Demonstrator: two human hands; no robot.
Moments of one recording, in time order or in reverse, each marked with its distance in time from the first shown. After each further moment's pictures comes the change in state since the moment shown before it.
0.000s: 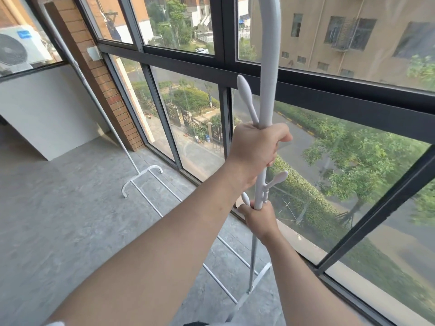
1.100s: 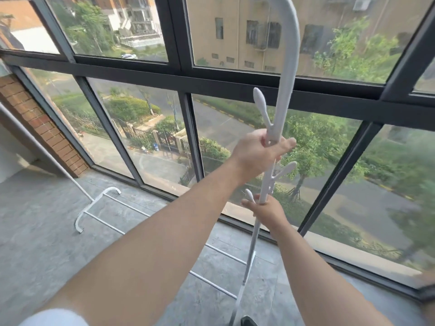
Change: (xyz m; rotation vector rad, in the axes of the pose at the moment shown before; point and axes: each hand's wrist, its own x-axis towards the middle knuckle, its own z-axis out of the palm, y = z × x) left_hand 0.022 -0.016 -0.039 0.339 -0.506 0.130; right_hand -0.018 -0.006 -0.001 -0.089 0.271 0.236
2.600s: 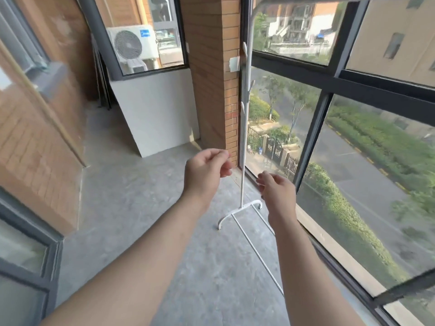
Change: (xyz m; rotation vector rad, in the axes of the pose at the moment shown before) left_hand -0.274 -0.229 -0.791 -0.278 1.186 -0.139; right_hand -0.068 -0.382 0.777 0.256 -0.314 -0.276
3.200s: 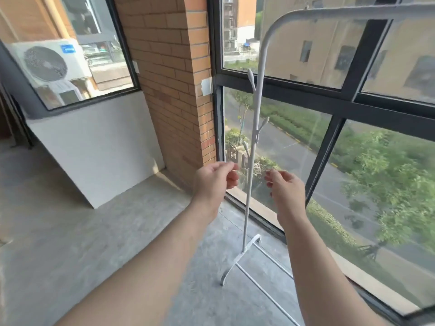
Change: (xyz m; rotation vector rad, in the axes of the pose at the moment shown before) left_hand 0.385 -0.018 -0.014 -0.004 -0.347 -0.136; right_hand 0.248 -0.063 0.224 0.006 0.301 -0.090
